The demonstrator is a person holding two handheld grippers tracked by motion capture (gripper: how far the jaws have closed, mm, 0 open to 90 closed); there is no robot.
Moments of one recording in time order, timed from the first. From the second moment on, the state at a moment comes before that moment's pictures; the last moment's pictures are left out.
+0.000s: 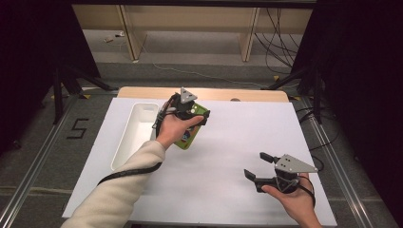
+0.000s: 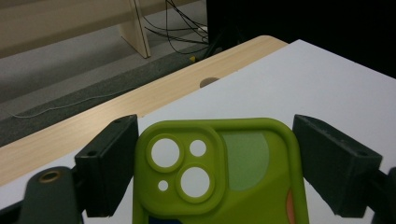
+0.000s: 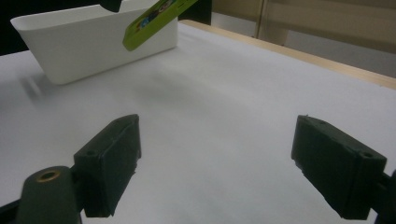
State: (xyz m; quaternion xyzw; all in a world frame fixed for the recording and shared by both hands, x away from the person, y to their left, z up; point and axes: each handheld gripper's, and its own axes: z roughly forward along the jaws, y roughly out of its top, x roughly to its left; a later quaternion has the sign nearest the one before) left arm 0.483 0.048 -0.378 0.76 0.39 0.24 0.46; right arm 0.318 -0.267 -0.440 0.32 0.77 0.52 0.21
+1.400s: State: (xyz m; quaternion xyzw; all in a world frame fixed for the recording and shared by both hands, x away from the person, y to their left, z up) left arm 0.494 0.103 -0.339 0.71 0.42 0.29 0.48; right arm 0.318 -0.267 -0.440 0.32 0.76 0.52 0.21
